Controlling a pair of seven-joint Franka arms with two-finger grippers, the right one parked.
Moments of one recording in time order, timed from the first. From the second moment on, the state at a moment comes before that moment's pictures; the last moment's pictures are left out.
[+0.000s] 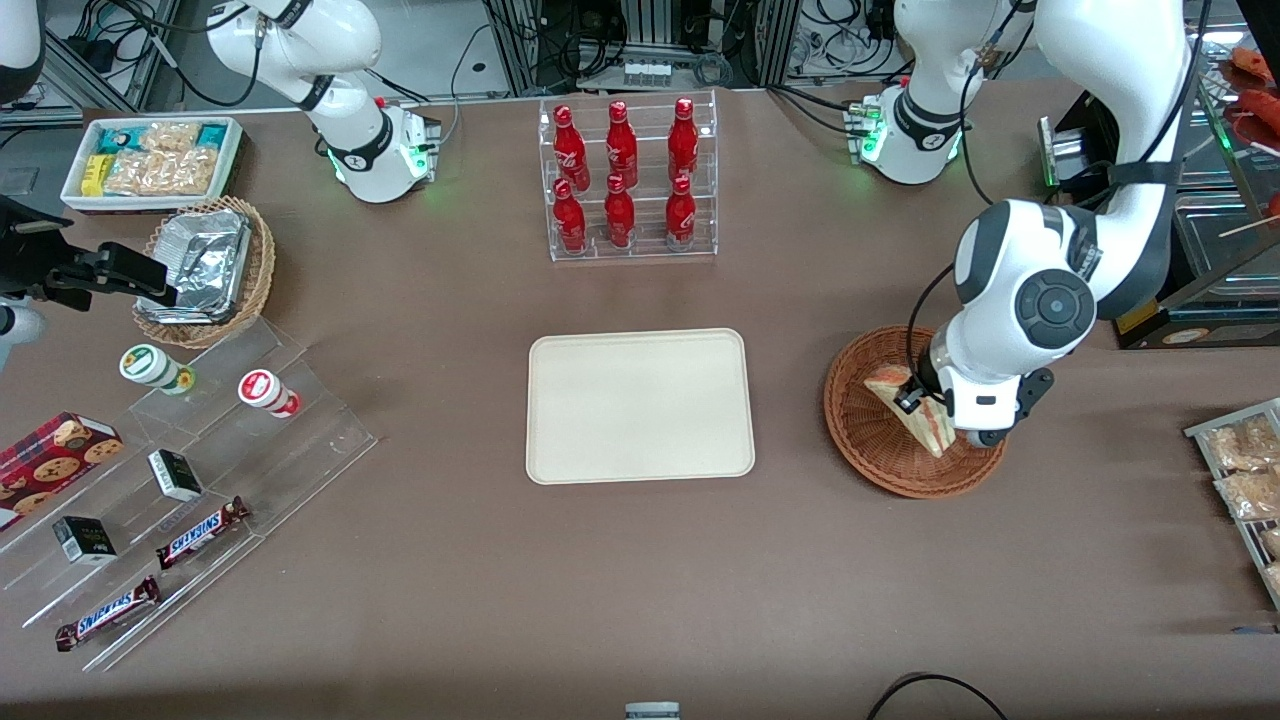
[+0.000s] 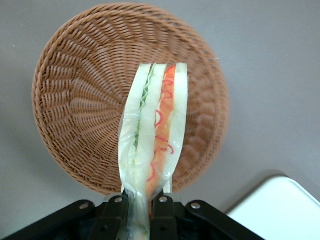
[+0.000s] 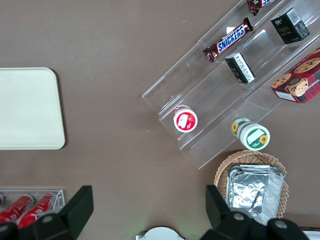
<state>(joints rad) -0.16 0.24 -0.11 -1.89 0.00 2.01 -1.00</state>
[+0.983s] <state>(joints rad) -0.59 0.61 -0.14 -1.50 0.00 2.05 -0.91</state>
